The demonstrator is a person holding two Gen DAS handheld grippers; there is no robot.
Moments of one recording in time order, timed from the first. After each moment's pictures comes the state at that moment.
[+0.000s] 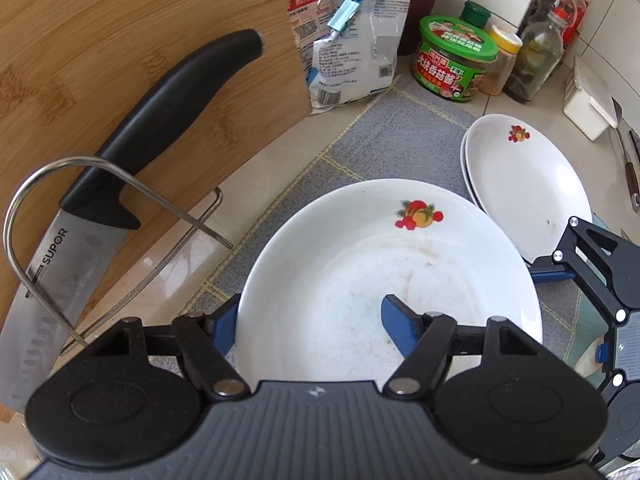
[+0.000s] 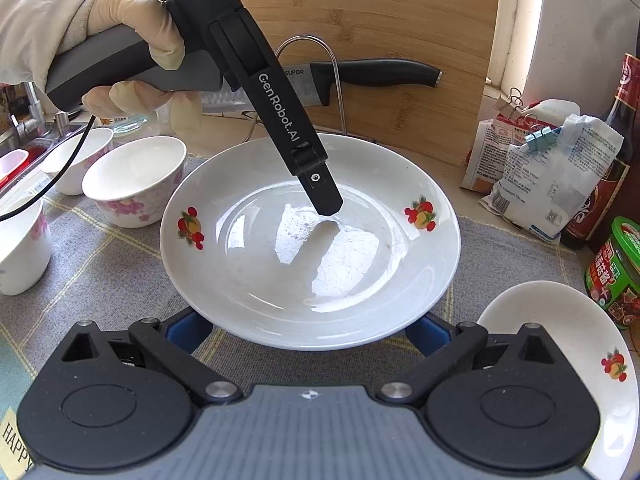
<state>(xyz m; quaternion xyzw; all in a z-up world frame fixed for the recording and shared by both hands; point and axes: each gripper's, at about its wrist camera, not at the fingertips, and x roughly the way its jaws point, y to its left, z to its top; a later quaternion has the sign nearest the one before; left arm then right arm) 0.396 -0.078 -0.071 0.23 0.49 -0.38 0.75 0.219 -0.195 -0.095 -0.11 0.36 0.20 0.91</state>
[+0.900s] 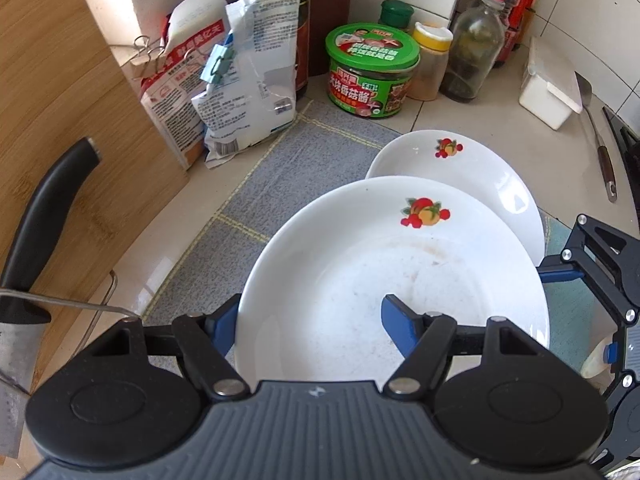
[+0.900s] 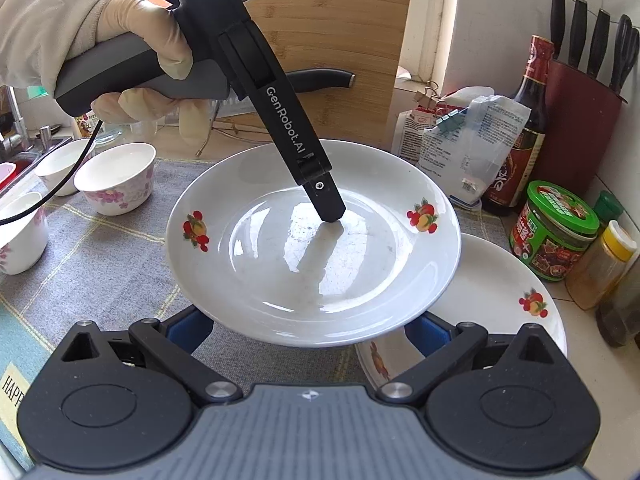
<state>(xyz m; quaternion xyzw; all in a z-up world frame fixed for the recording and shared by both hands) 0.354 -0.158 -0.063 0.26 0.47 -0.42 0.73 0.170 -0.265 -0.070 -0.09 0.34 0.15 0.92</state>
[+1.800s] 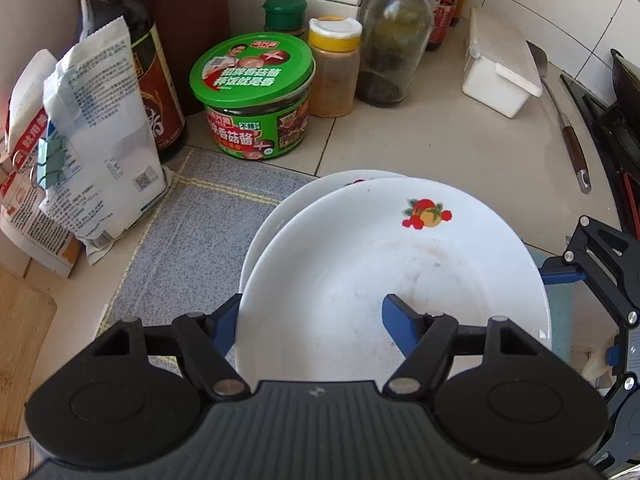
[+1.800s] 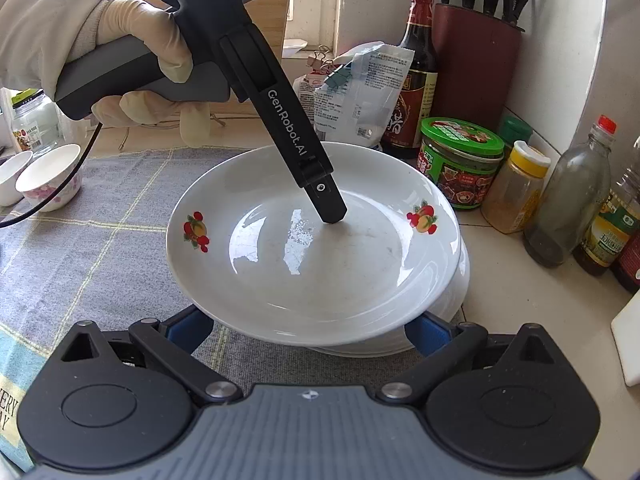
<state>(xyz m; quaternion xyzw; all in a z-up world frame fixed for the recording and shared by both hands) 0.334 -0.262 -0.084 0.30 0.45 -0.49 0.68 0.147 -0.331 -0.072 -0.05 0.37 0.06 0.93</state>
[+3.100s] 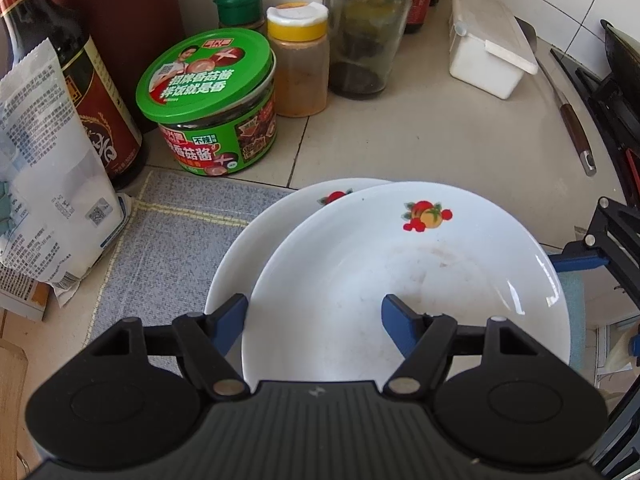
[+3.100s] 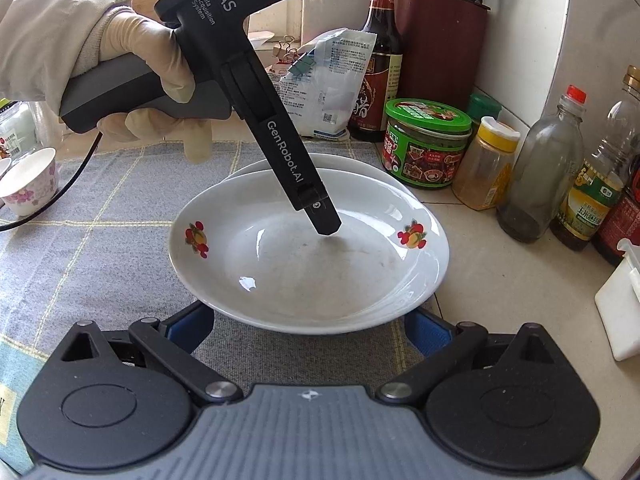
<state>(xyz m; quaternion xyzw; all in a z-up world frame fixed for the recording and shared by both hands) 0.330 -0.292 -0.107 0.33 0.44 -0.51 0.66 0.143 -0.344 -0.078 -0.04 0.38 0.03 0.93</state>
